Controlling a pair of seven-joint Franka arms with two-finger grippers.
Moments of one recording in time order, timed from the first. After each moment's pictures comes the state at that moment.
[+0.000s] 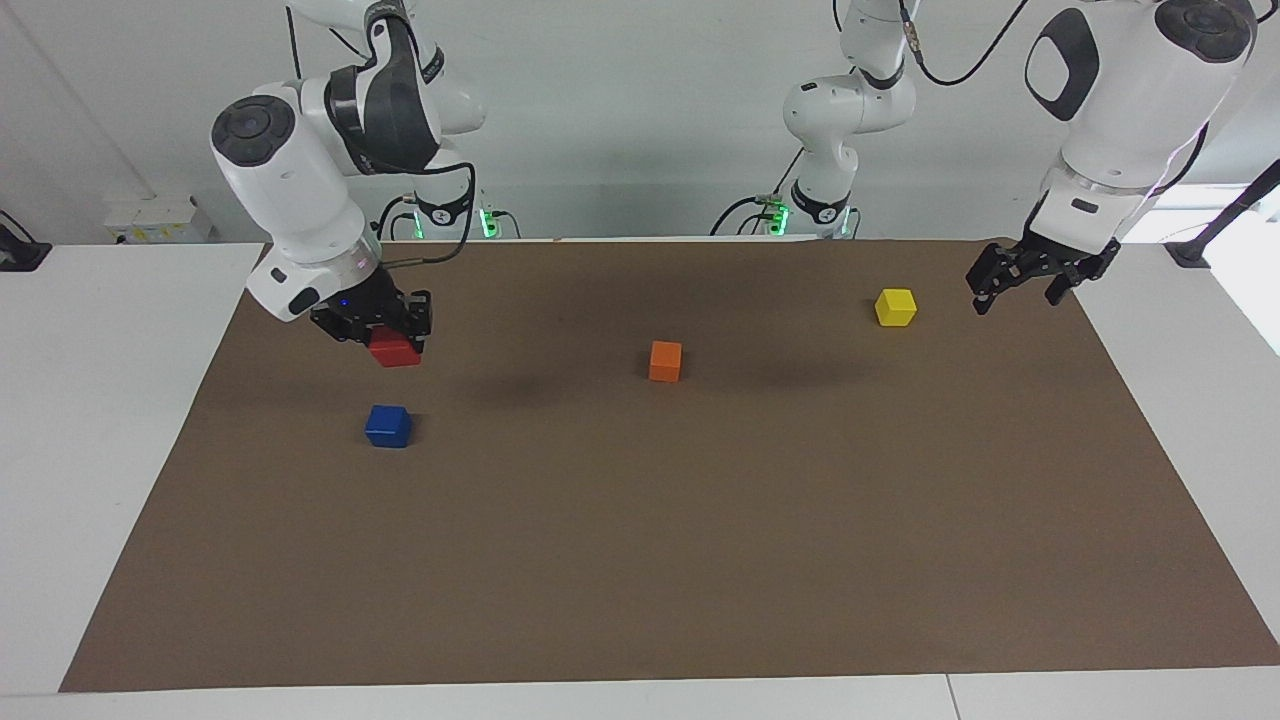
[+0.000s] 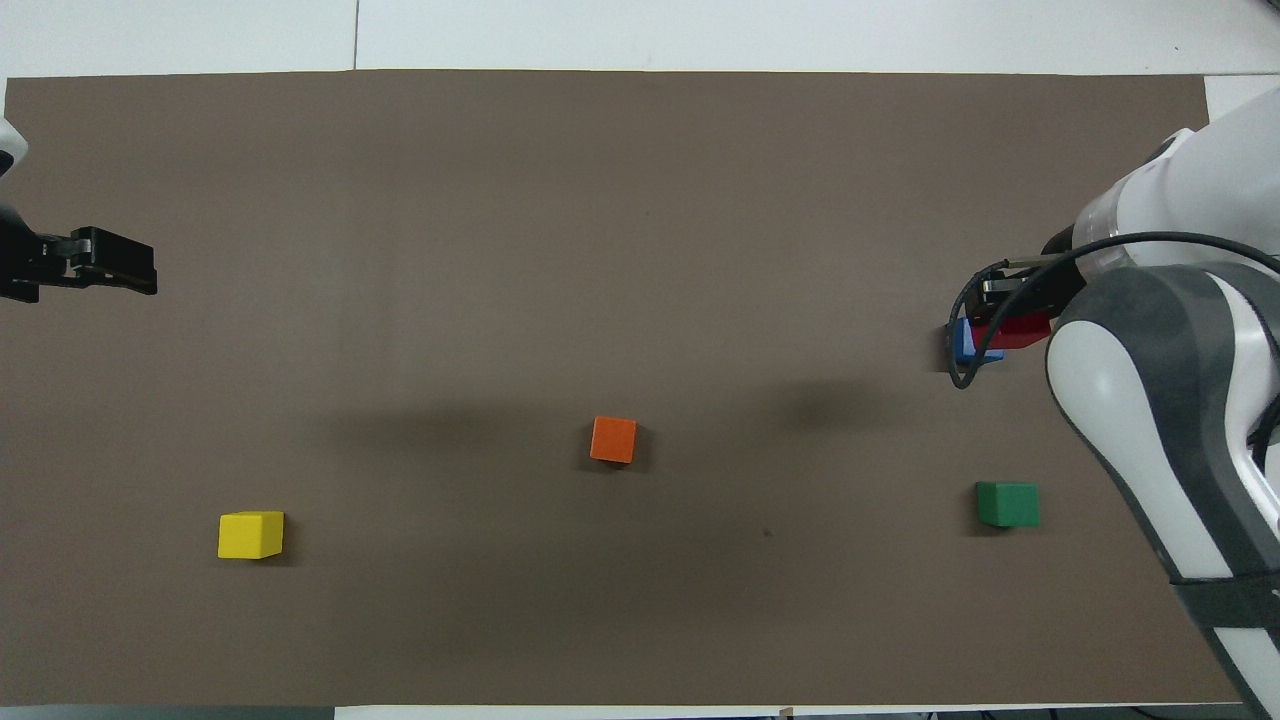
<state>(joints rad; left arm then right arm) 0.09 0.05 -0.14 -1.59 0.08 1.65 -0.06 -0.01 0.08 0.11 -1.78 -0.02 1.78 0.13</state>
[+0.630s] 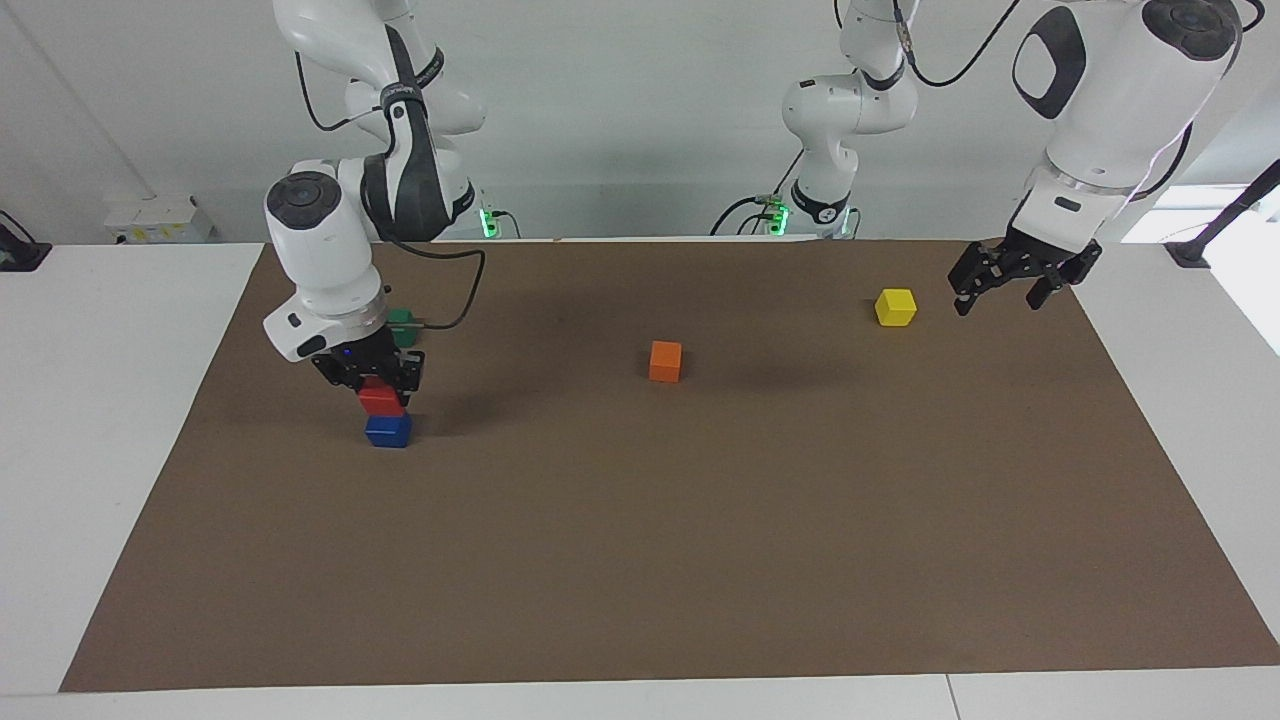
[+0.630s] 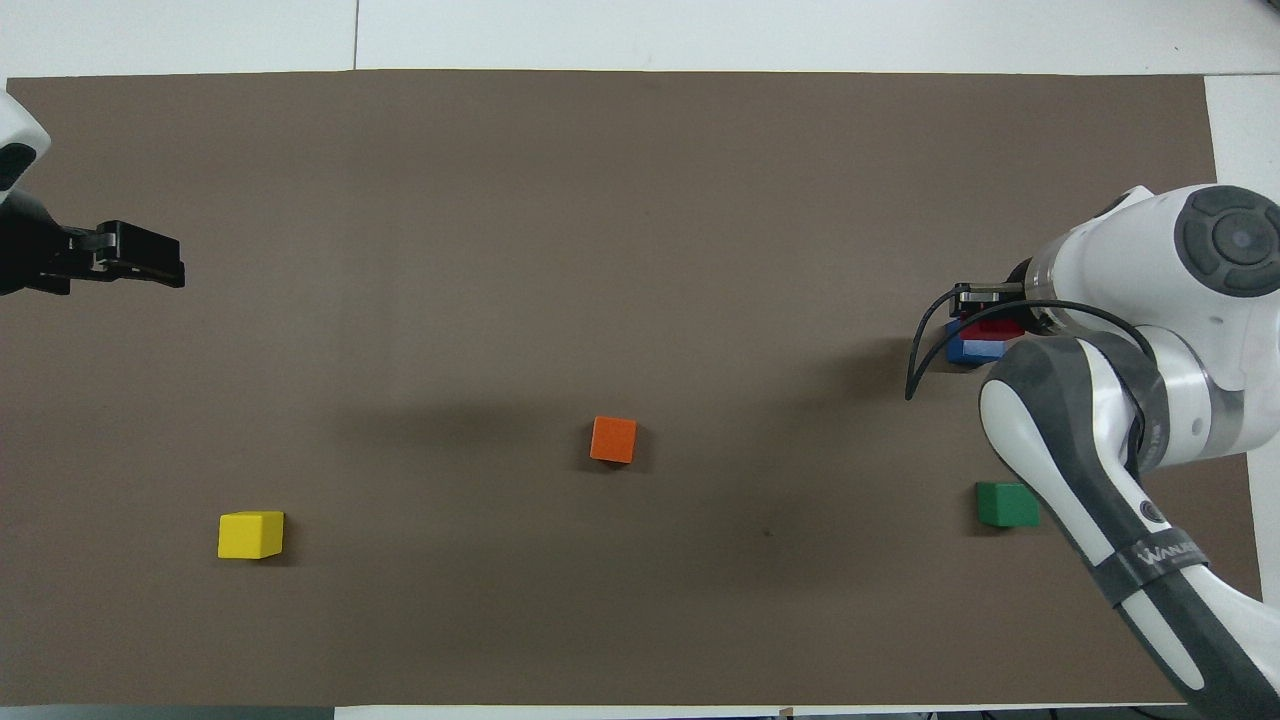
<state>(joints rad) 0.00 0.05 -0.07 -1.58 0.02 1.67 -0.06 -0.03 0.09 0.10 -2.06 -0.11 2.23 0.21</state>
